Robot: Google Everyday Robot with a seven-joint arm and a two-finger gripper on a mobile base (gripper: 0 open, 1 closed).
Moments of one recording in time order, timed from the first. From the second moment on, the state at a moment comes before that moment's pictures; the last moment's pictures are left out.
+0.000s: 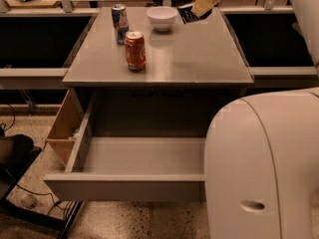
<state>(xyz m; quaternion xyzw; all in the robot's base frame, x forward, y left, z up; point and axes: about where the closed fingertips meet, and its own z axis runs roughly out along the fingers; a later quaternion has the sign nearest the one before) 0.750 -0.121 1.007 -0.46 0.82 0.03 0.33</state>
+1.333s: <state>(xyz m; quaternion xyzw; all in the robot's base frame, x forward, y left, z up) 0.761 -0.125 0.997 -0.45 0.82 0.01 0.34</state>
